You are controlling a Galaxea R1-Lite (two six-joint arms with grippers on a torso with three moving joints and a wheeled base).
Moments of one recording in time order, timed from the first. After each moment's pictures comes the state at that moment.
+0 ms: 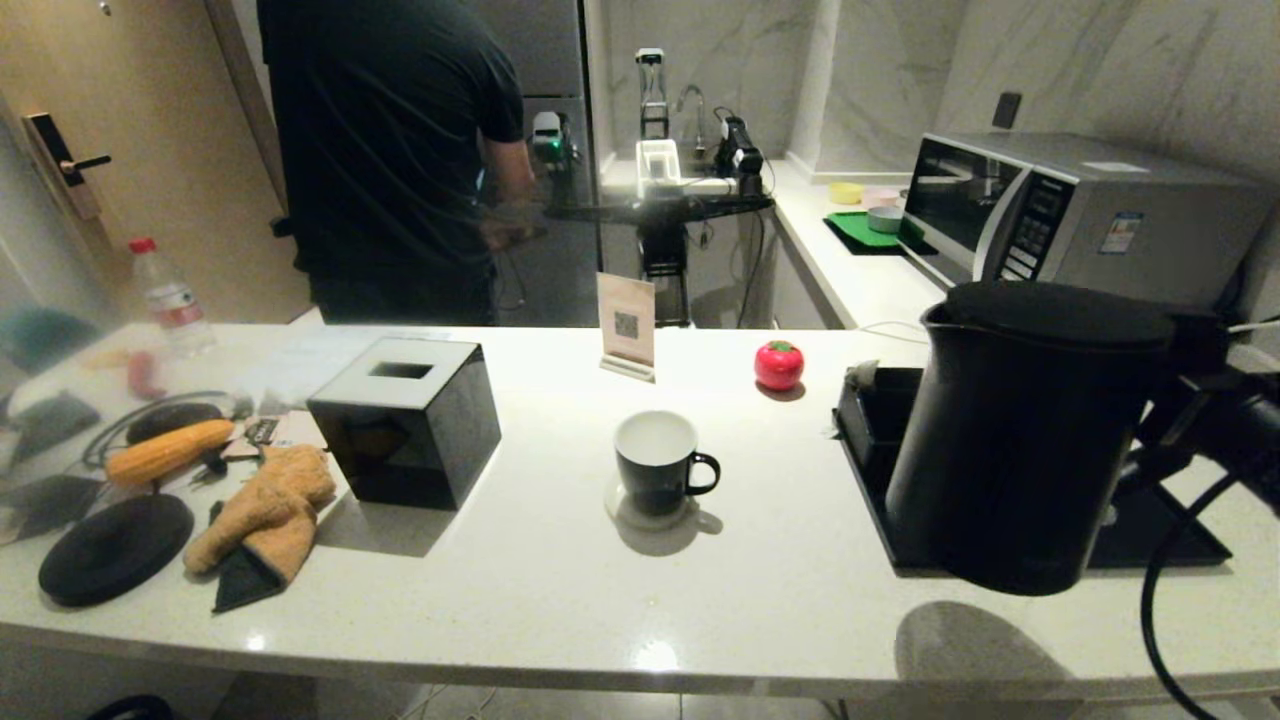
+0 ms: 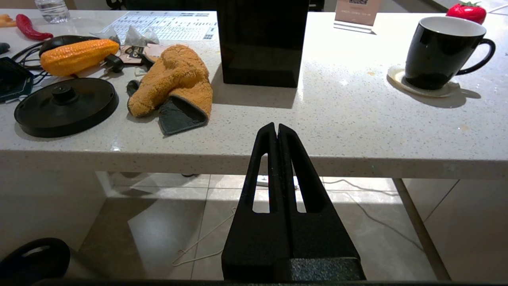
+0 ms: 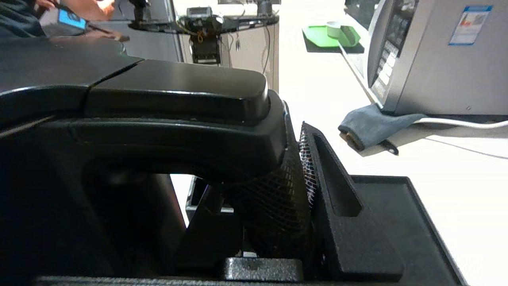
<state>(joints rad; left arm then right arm) 0.00 0.00 0.00 0.01 -0.01 -0.02 0.03 1.40 -0.36 -1.17 -0.02 0.04</state>
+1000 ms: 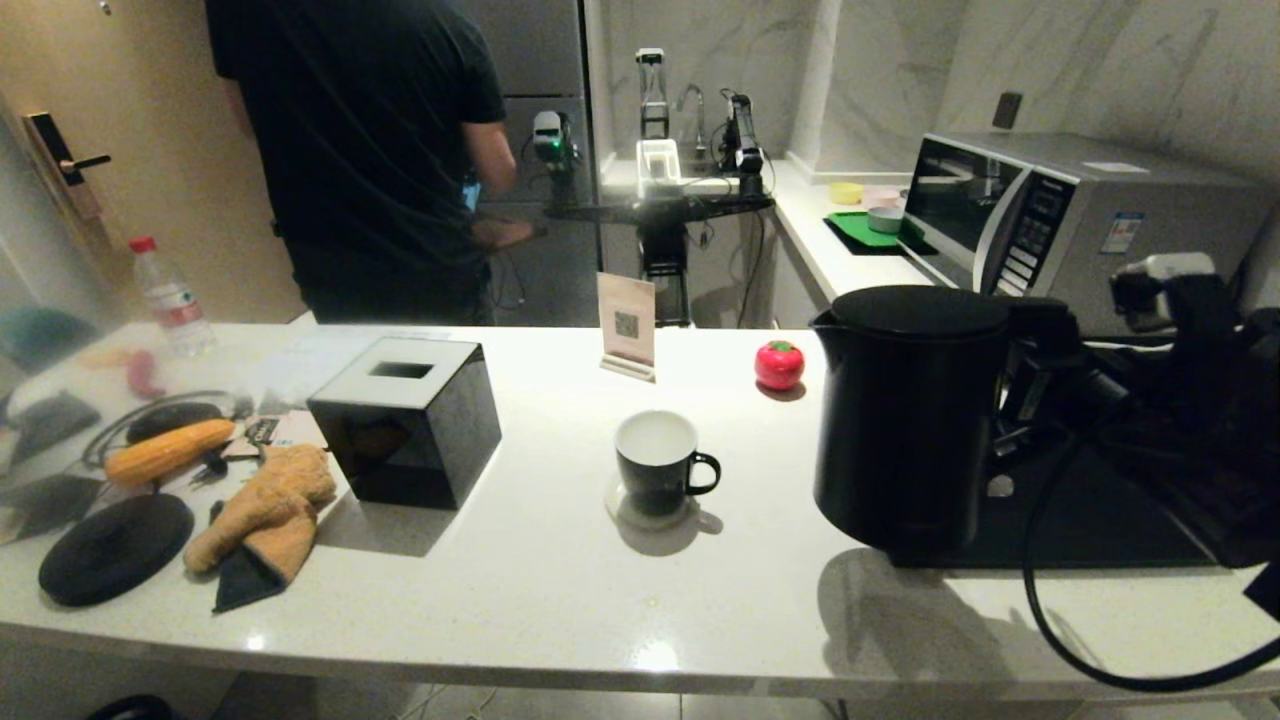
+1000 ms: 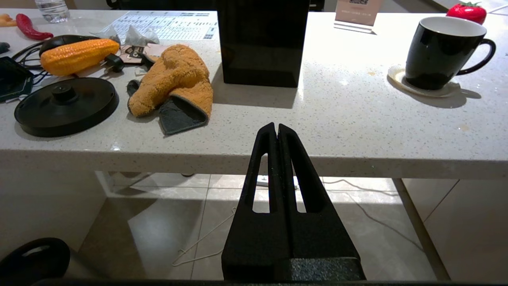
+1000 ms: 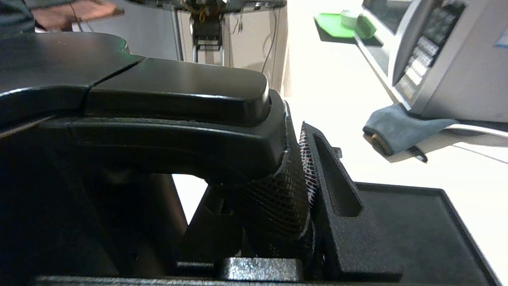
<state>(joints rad) 0.00 0.00 0.00 0.01 -0.01 -0.02 0.25 1.59 -0.53 -1.14 -0.24 -0.03</state>
